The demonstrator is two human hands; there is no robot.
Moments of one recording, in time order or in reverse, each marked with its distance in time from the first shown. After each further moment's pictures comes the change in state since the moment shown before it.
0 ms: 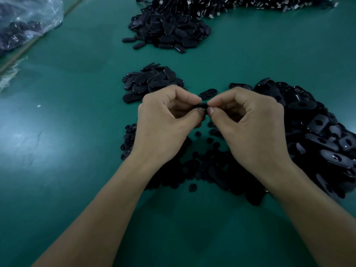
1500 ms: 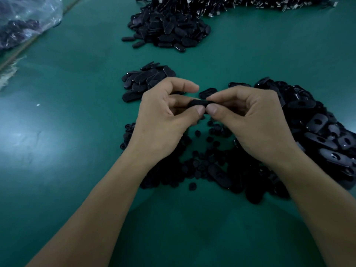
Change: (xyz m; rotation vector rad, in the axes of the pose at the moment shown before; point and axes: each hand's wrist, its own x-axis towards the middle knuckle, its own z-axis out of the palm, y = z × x) left_hand 0.003 0.005 -0.006 -0.101 -0.107 -0.085; right_hand 0.014 0.016 -0.010 0.194 -0.197 0.078
